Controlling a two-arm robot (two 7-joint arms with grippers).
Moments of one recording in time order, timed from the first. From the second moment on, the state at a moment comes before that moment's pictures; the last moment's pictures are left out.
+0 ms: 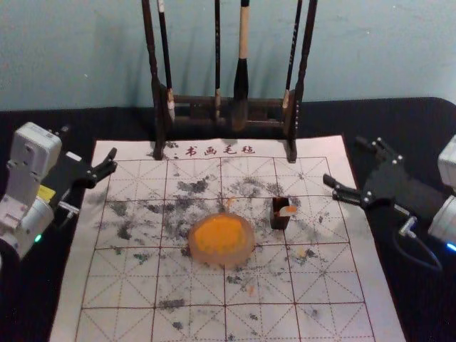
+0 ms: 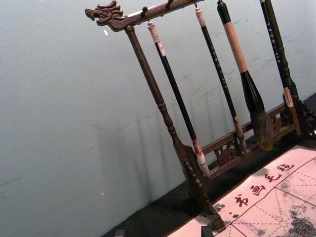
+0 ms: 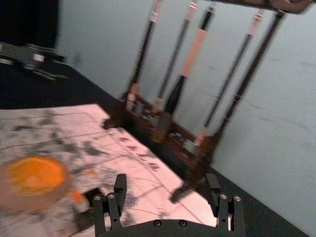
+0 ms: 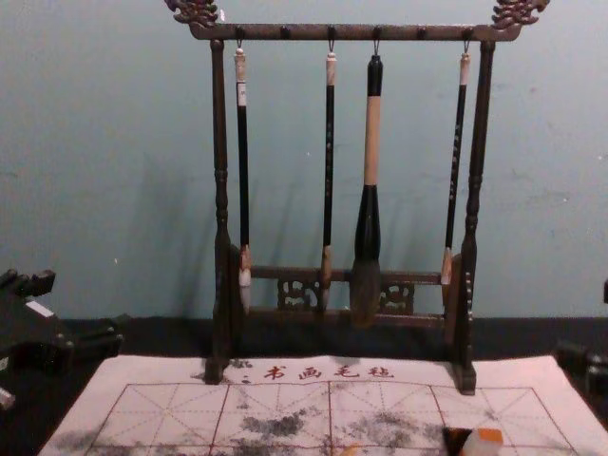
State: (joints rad) left arm -0.20 0.60 0.45 -1.41 -0.25 -0.12 0.03; right arm 0.17 0.70 -0.43 -1.42 0.41 -0.35 0.44
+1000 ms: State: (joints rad) left arm -0.20 0.60 0.45 -1.41 -0.25 -0.12 0.03; right arm 0.29 0.61 -0.52 -1.24 0.33 -0.42 0.76
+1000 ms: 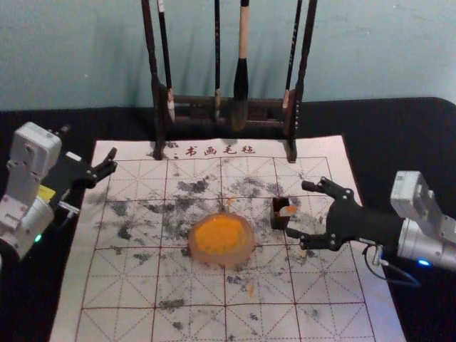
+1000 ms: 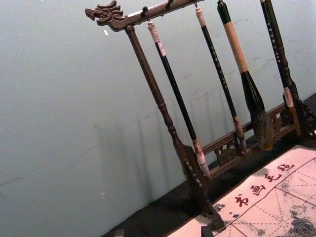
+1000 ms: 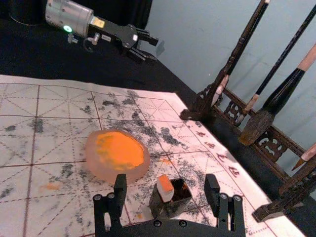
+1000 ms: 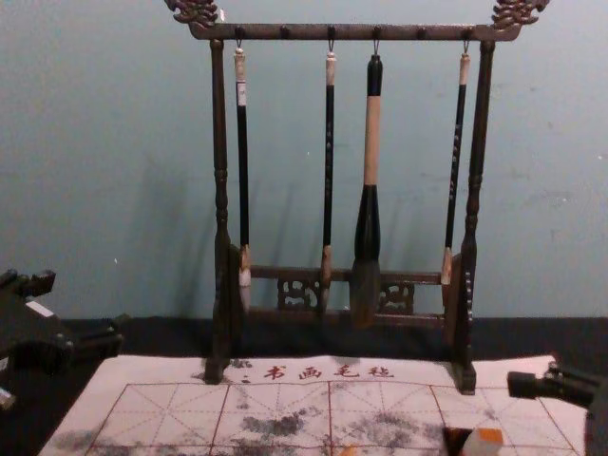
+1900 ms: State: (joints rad) left arm -0.20 0.60 0.45 -1.41 -0.25 -0.12 0.03; right arm 0.40 0.53 -0.55 -1.12 0.25 -0.38 0.80
